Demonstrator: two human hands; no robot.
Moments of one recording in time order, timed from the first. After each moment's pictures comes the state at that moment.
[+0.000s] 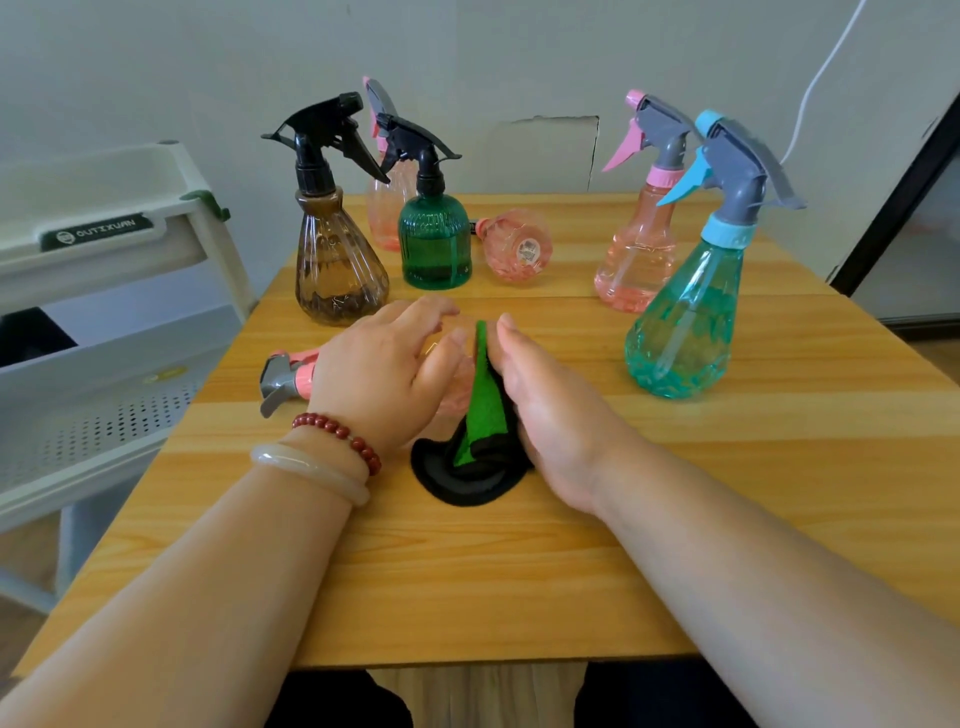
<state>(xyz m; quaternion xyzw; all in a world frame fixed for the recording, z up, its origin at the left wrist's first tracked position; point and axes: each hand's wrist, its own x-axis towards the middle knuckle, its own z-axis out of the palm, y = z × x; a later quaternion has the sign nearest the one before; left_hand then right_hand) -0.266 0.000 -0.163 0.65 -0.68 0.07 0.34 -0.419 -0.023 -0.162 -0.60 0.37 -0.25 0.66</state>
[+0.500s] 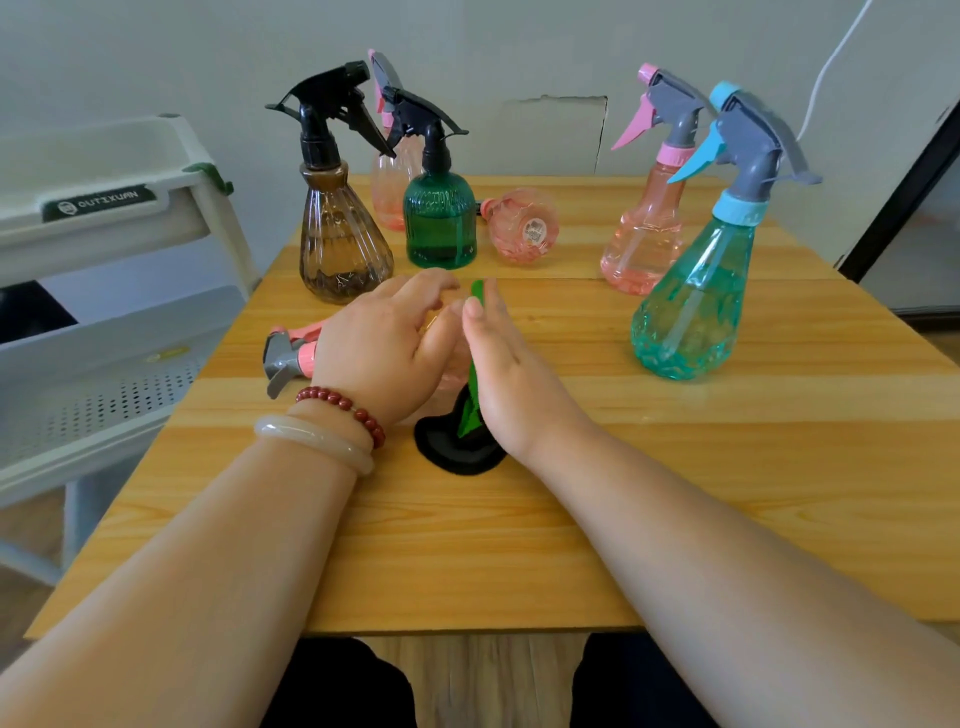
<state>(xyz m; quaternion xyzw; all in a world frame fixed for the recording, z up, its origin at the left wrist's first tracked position) -0.263 -0.002 -0.163 0.65 -0.67 0.06 0.34 -0.403 -0.010 -0.154 -0.73 0.39 -0.29 0.48</state>
